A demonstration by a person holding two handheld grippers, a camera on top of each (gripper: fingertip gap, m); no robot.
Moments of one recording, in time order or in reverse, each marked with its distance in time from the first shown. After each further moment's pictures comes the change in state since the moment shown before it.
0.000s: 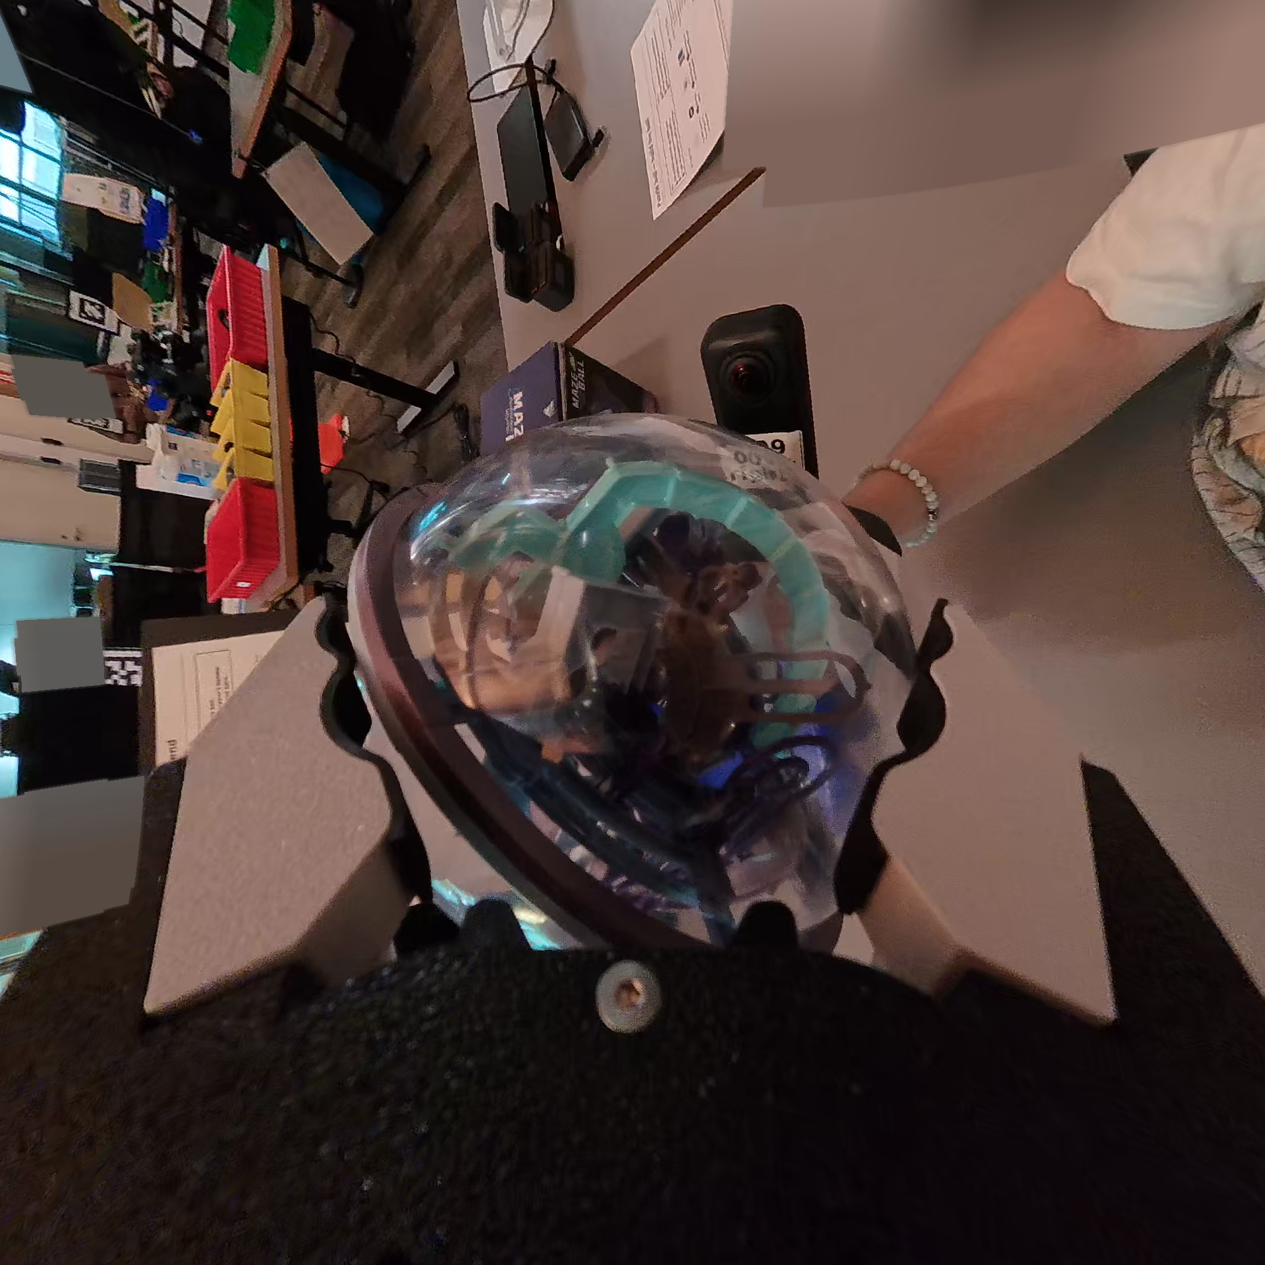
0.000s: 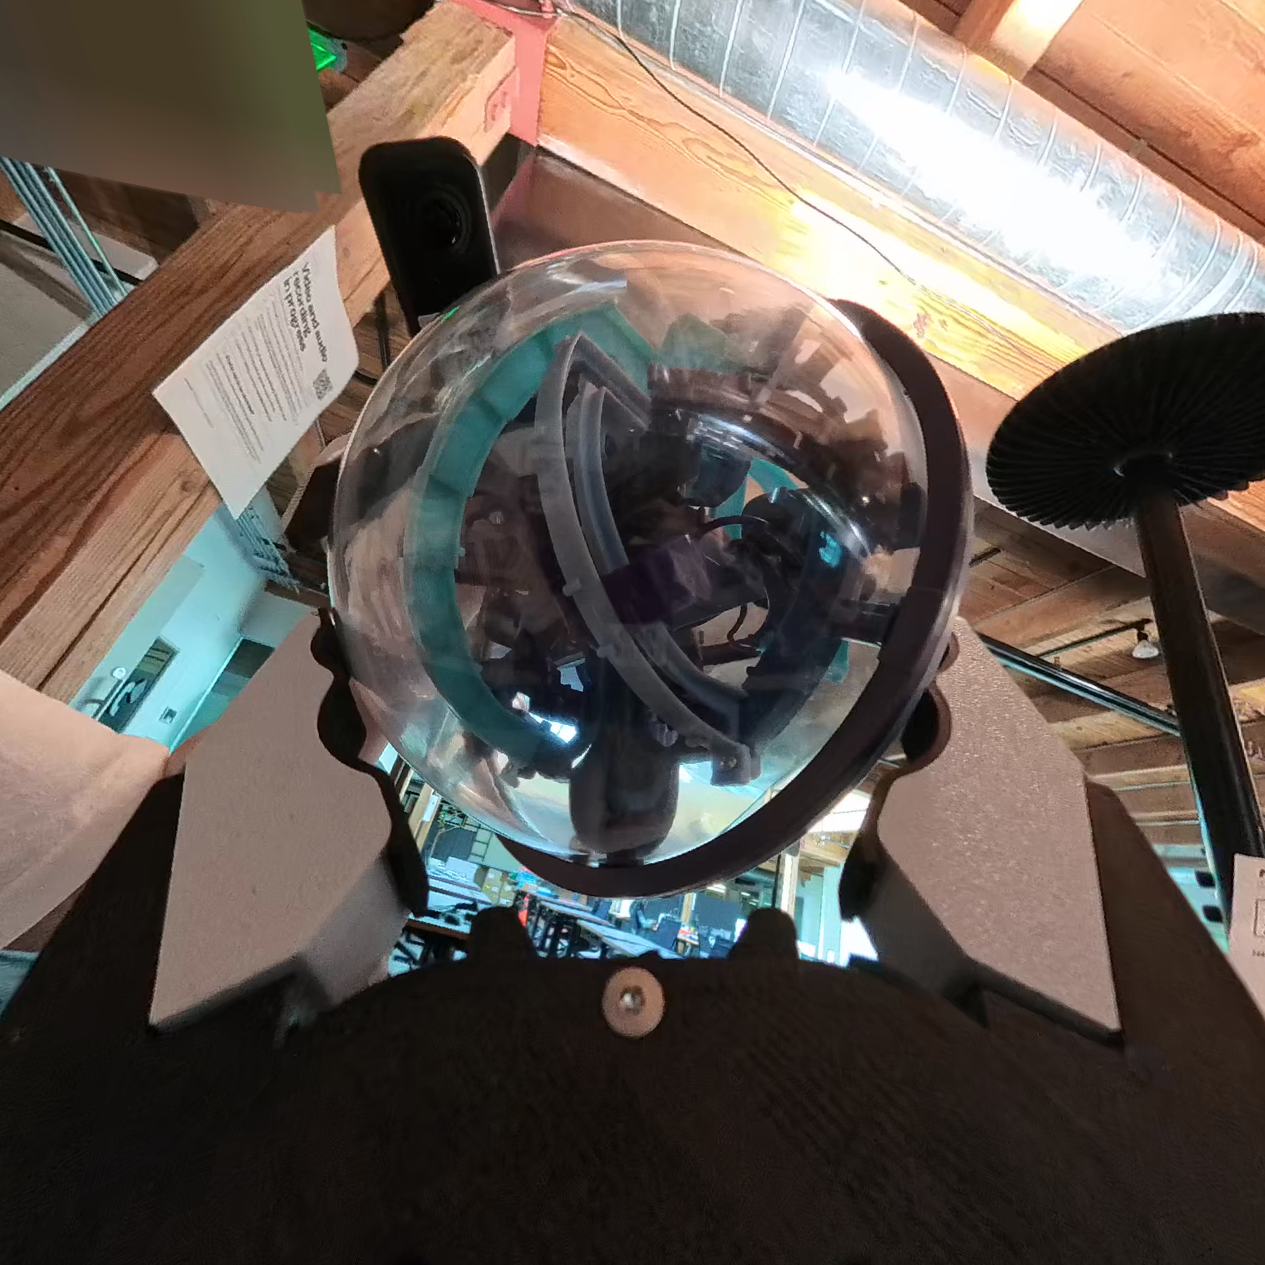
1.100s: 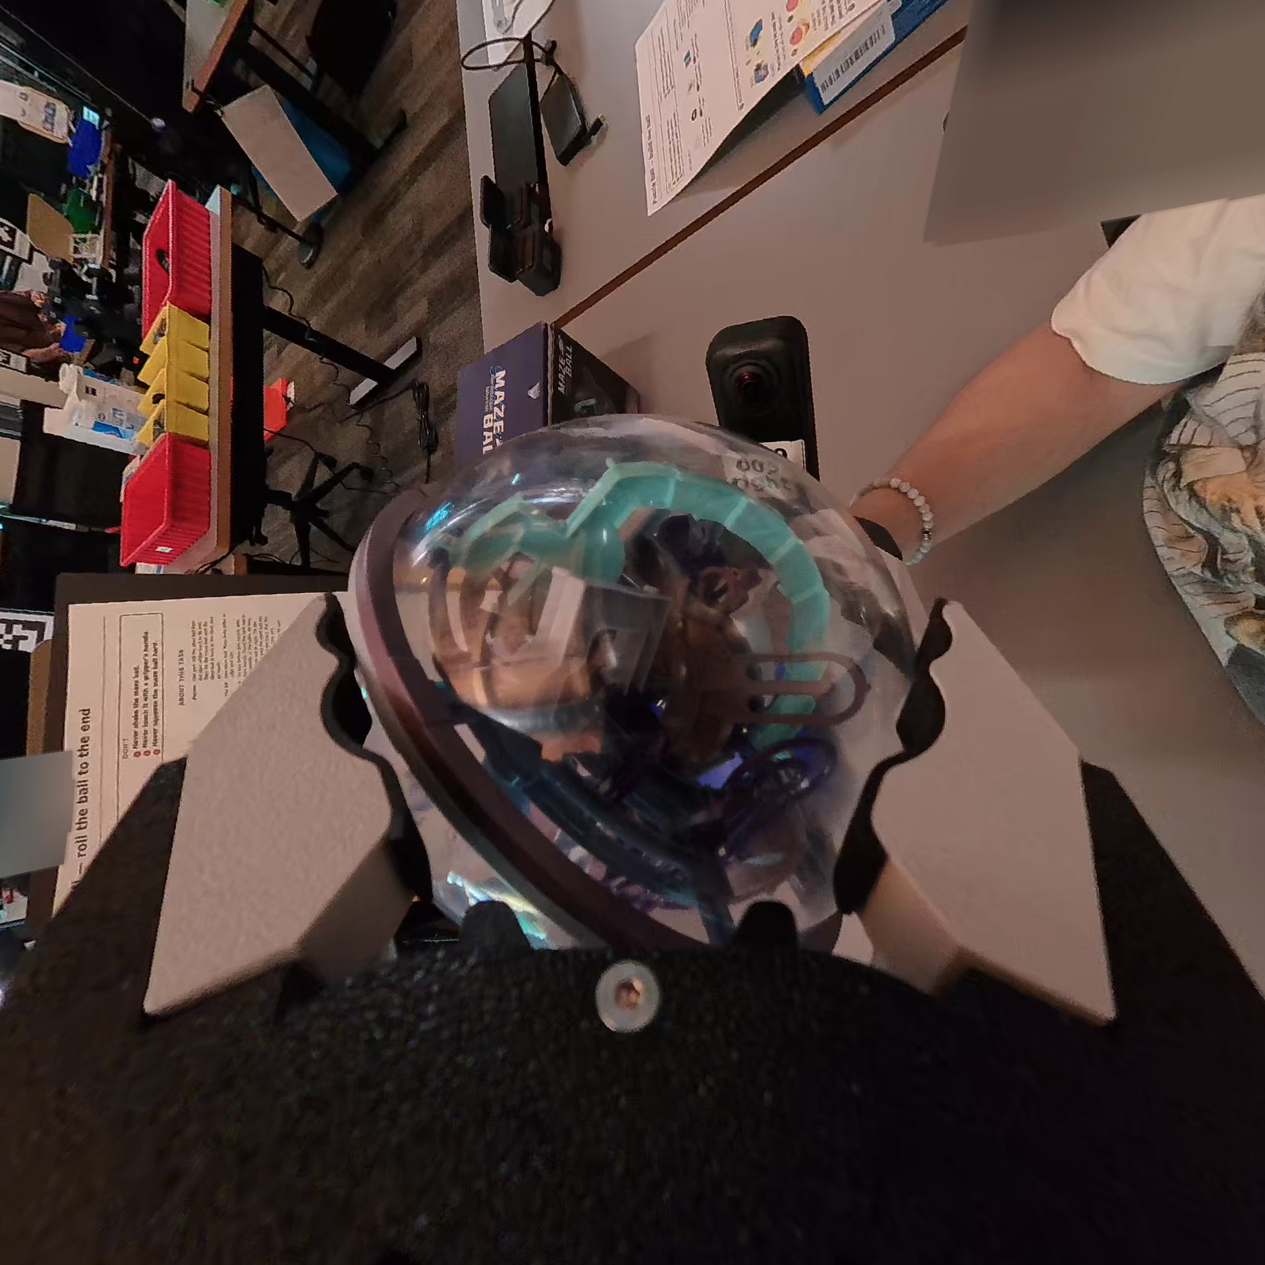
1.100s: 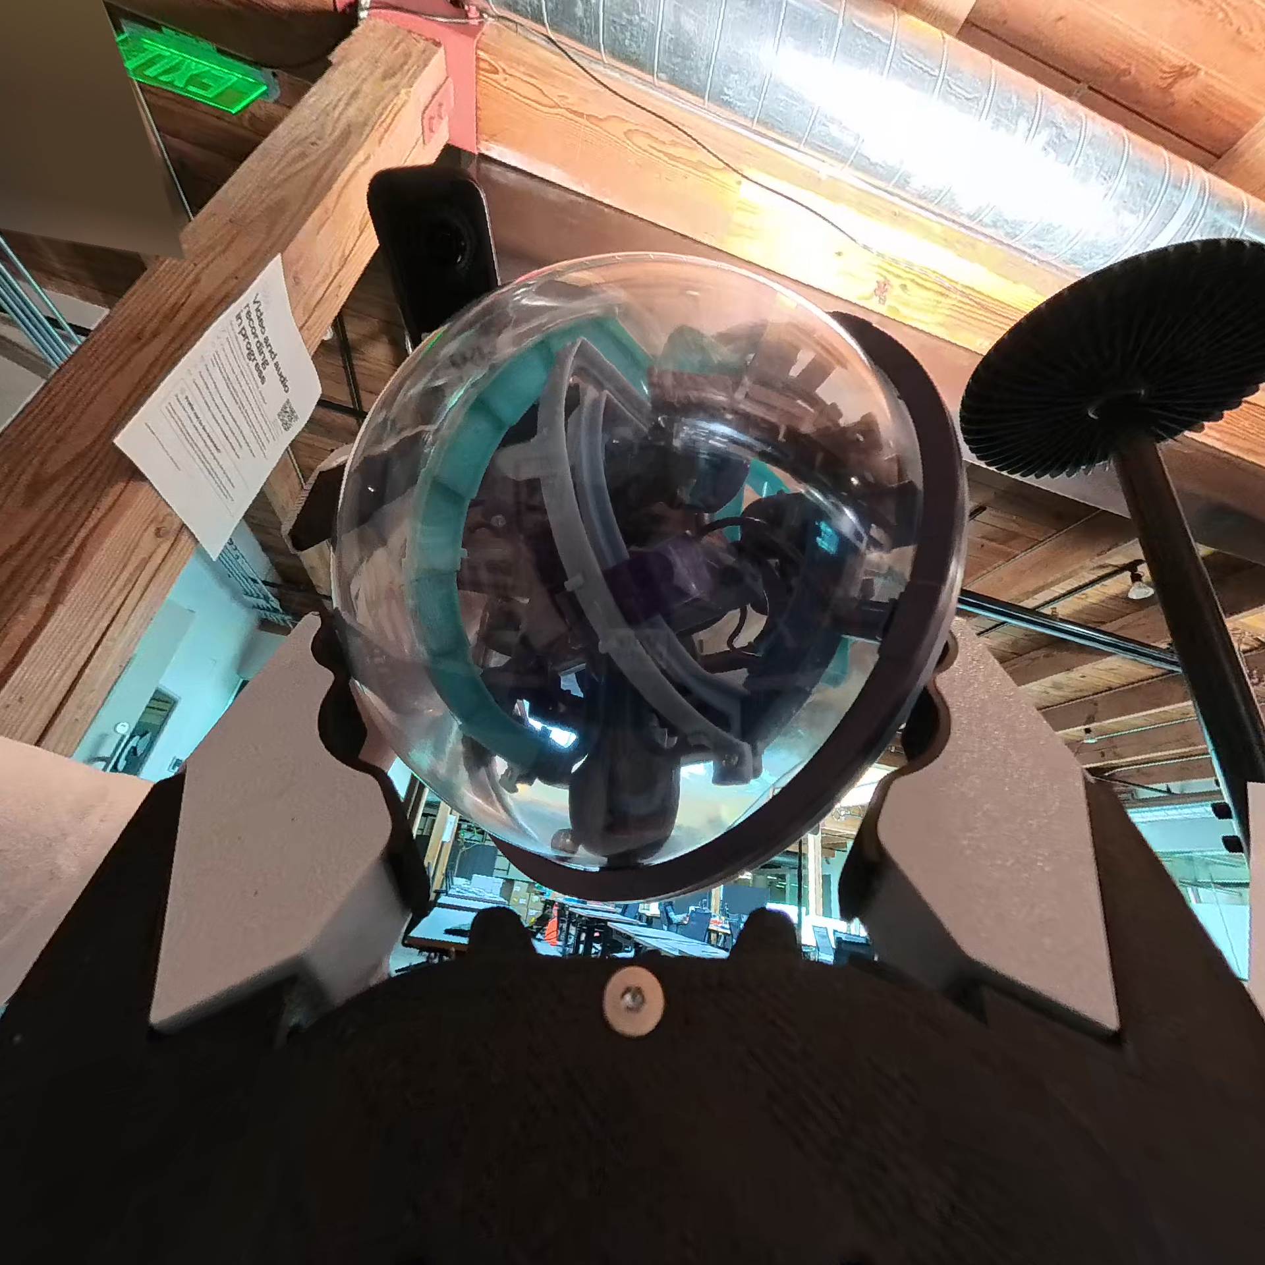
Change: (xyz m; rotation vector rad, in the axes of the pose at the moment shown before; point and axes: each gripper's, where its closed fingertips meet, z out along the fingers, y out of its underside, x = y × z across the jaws) left arm -0.013 0.012 0.003 0.004 0.049 -0.112; right arm 0.012 0.008 0.002 -0.003 0.064 0.093
